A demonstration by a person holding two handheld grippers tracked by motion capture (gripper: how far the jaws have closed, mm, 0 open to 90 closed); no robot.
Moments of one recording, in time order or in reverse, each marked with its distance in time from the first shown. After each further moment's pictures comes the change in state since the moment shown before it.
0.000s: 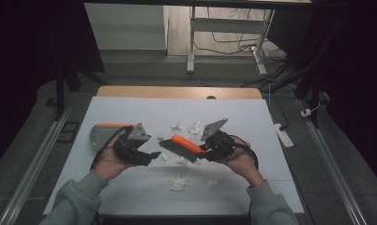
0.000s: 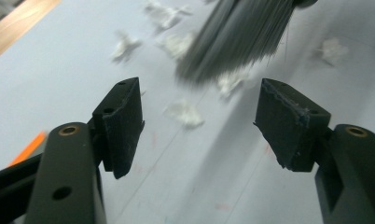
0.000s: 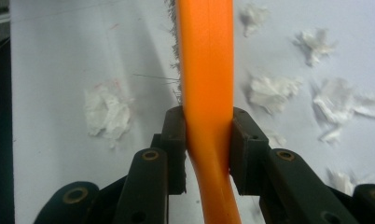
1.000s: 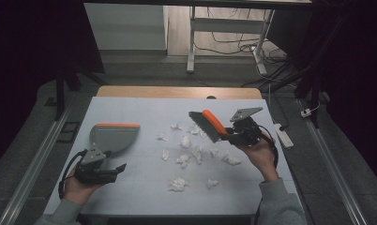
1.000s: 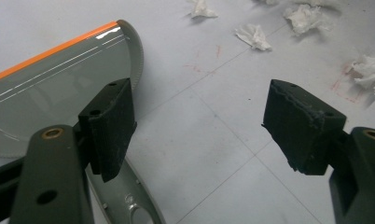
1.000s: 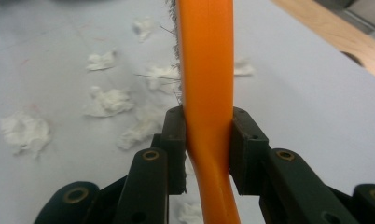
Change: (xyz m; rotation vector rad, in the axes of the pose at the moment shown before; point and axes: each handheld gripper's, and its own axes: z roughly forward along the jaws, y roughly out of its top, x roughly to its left) left arm 0.014 -0.113 -0.019 -0.096 0.150 -0.244; right arm -0.045 -0.039 -0.054 -0.111 -0.238 0.250
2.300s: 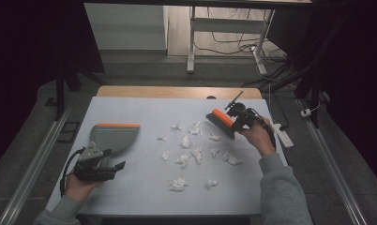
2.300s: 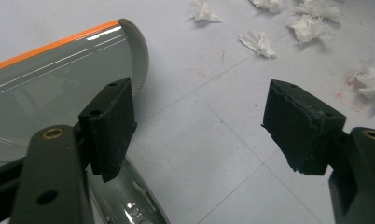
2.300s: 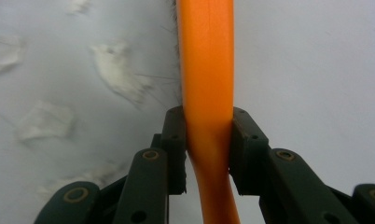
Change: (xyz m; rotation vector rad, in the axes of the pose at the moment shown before) left arm 0.014 -0.007 0.009 -0.034 -0.050 -0.040; right arm -0.066 0.015 0.068 0.501 -0.145 0.094
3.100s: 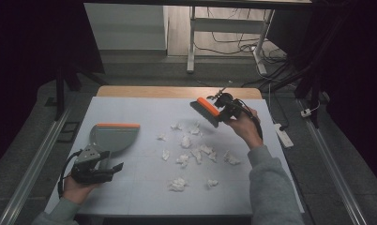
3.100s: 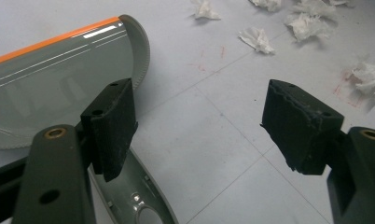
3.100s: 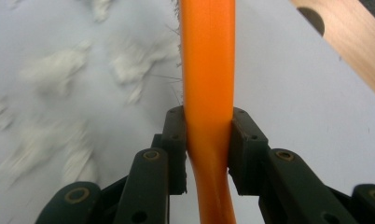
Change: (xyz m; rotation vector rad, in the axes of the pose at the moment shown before) left arm 0.001 -0.006 -0.004 -0.014 -0.002 -0.014; right arm 0.012 0.050 -0.009 -0.157 0.004 -0.091
